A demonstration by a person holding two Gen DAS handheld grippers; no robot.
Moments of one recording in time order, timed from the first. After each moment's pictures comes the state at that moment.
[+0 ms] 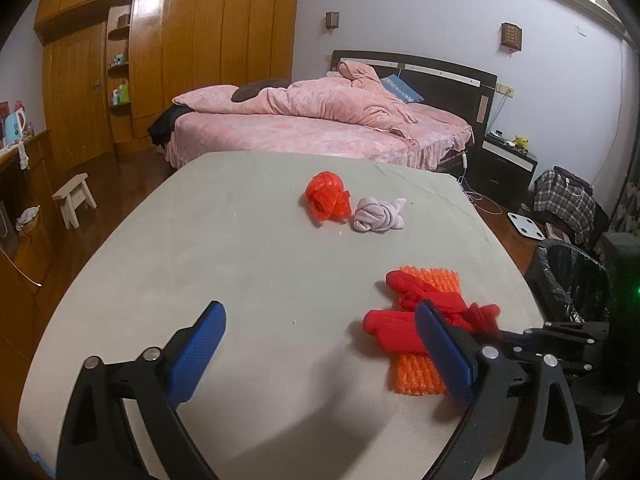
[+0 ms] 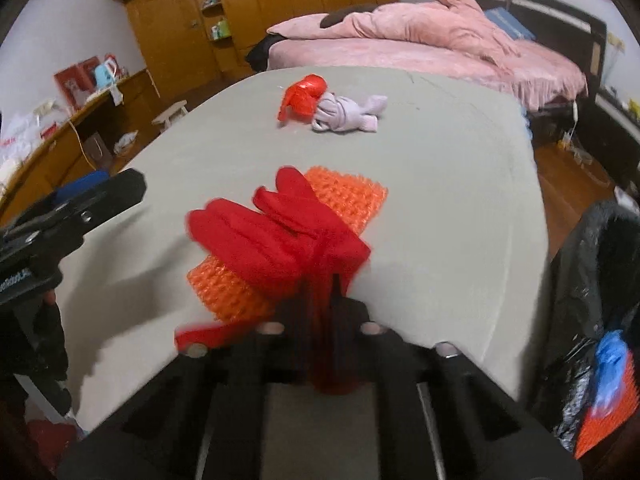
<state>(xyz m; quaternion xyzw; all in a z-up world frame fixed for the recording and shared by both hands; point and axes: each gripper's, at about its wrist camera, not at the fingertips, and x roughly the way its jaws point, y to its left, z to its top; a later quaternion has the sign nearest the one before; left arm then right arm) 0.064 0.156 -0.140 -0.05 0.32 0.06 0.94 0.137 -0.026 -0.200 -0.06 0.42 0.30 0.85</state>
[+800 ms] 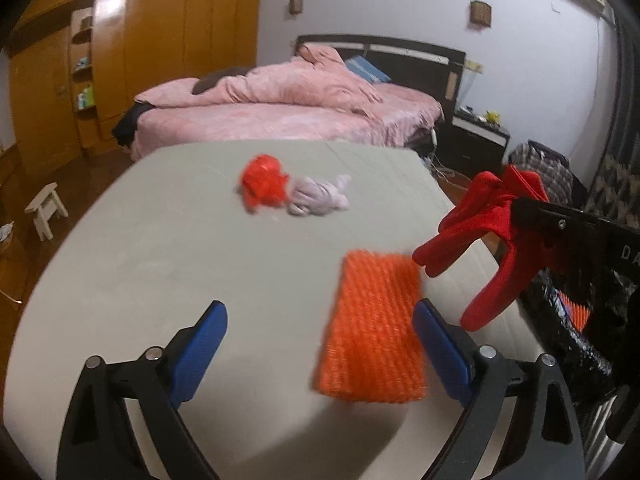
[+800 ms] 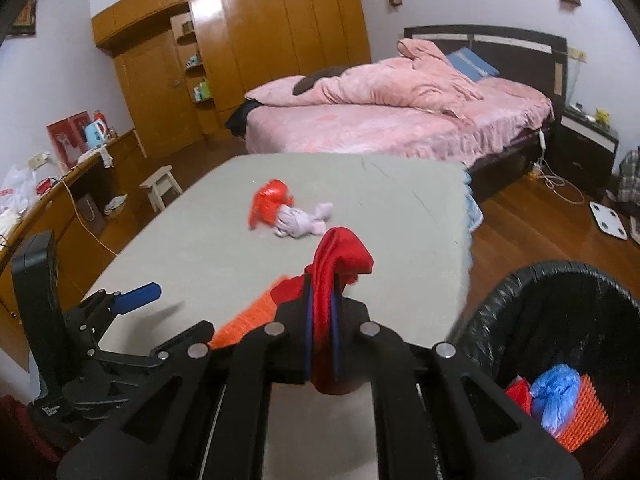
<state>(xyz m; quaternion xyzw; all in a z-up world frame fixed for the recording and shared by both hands) 0.095 0.109 -0.157 -0.04 0.35 -0.01 0.94 0.153 -0.079 -0.125 0.00 0.34 0.27 0.90</state>
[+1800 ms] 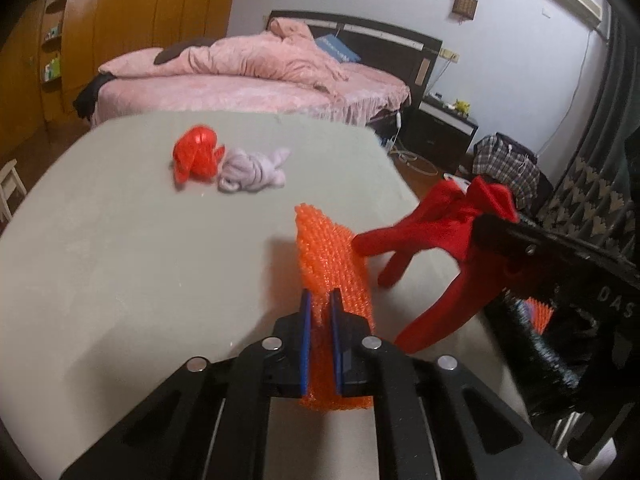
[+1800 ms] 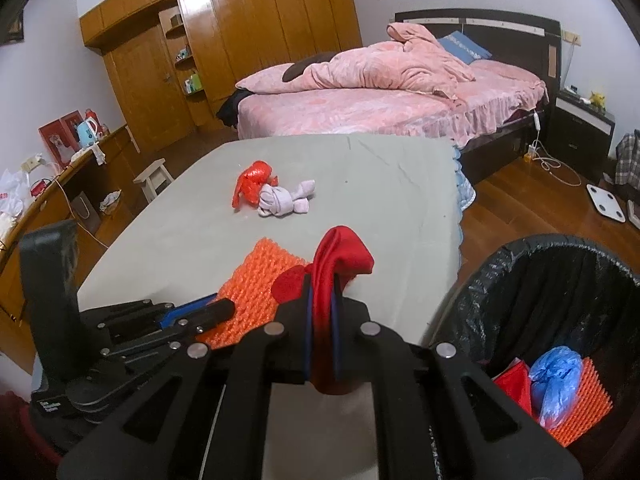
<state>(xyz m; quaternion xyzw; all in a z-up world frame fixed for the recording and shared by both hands) 0.111 0.082 -0.161 -0.08 0.38 -0.08 0.92 0.153 -0.092 -0.138 0.00 0.36 0.26 0.89</state>
